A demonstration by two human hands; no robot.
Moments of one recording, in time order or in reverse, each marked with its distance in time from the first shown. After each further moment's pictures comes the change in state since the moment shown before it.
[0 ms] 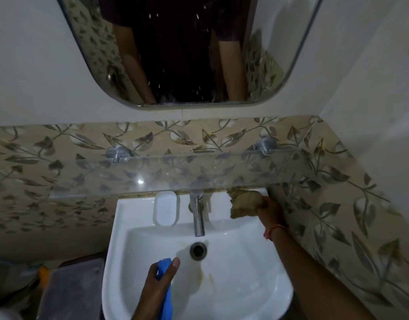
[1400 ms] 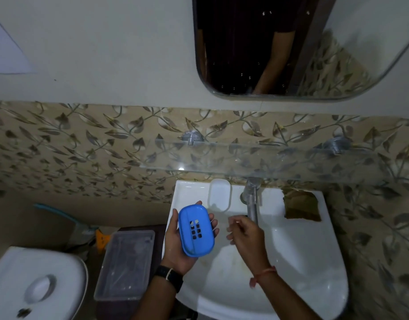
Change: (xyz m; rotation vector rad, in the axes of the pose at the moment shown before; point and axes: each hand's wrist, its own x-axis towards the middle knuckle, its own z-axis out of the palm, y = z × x) left_hand 0.005 0.050 -0.070 -0.986 -0.612 0.029; right_hand -0.195 -0.022 0.139 0.162 -0.328 -0.317
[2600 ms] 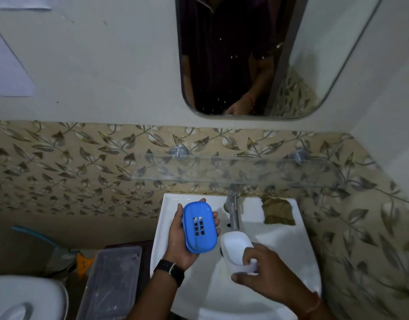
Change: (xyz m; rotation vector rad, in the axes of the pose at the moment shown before) left_hand -0.005 -0.014 0.056 0.108 -0.128 -0.034; right_hand -0.077 -0.041 -0.108 -0.560 -0.331 -0.171
